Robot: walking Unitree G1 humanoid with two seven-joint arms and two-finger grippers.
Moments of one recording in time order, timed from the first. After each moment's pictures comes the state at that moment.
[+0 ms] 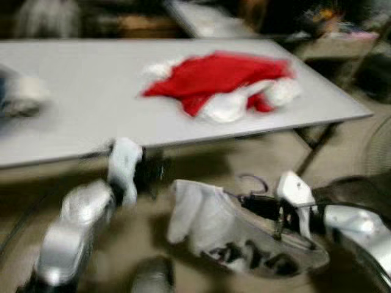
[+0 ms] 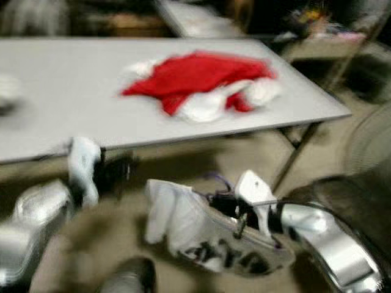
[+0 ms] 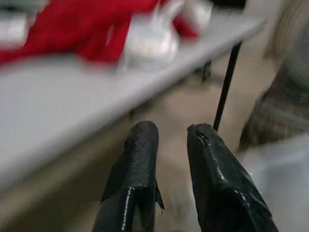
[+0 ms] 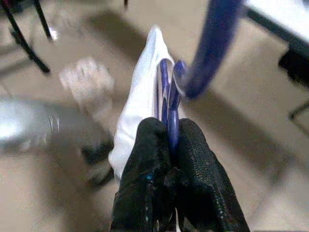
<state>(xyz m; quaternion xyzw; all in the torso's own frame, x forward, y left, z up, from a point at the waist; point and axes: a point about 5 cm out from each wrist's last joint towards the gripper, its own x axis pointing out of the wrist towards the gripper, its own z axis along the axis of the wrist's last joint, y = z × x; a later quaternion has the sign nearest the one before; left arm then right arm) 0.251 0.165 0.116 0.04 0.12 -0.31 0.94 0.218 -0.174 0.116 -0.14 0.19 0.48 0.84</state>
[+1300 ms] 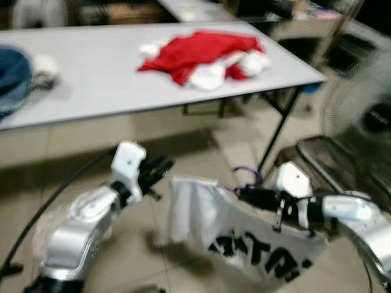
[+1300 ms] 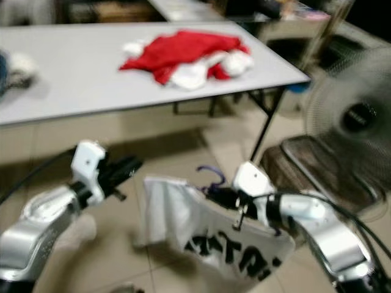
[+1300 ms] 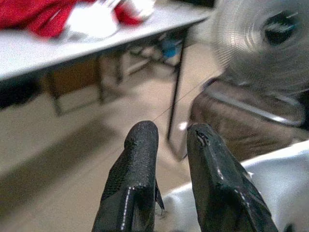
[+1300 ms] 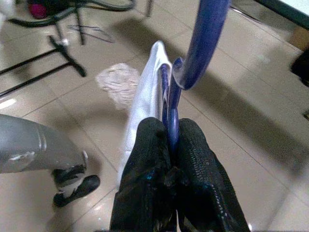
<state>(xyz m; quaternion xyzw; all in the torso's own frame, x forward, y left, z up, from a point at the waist) 0.259 0.163 0.122 0.03 0.11 -0.29 0.95 0.234 -0.171 0.128 -0.16 0.15 0.52 0.82</state>
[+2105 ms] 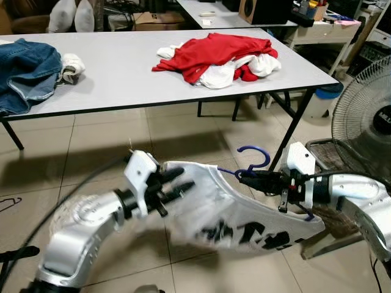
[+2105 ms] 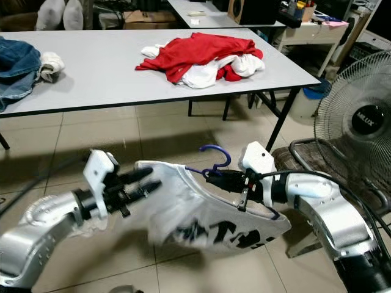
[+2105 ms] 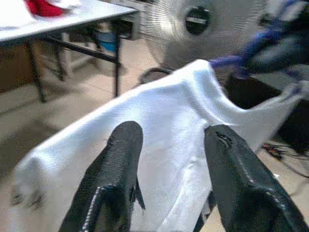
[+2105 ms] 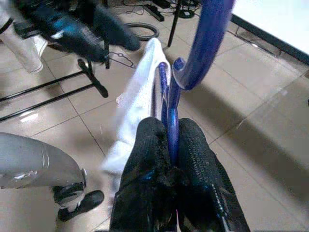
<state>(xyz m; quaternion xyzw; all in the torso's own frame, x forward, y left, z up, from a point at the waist) 0.238 0.134 0.124 -0.01 0.12 -0.45 0.88 0.261 -0.179 0.153 -0.13 0.13 0.54 0.82</state>
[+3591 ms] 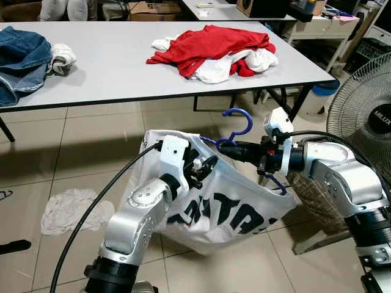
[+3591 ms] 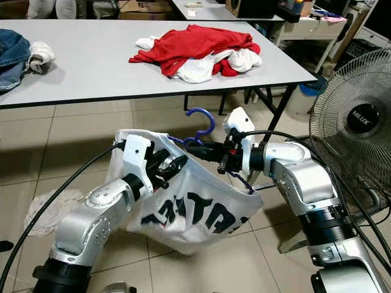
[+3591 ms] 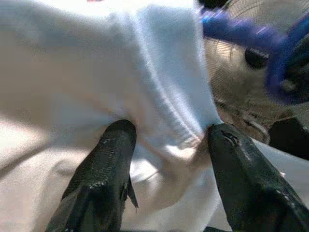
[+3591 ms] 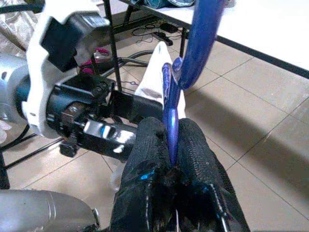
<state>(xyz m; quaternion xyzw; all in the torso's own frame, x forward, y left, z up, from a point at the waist) 0.276 0.075 0.123 -0.07 0.13 -0.29 0.95 0.306 -0.146 0.172 -0.04 0.11 0.56 0.82</state>
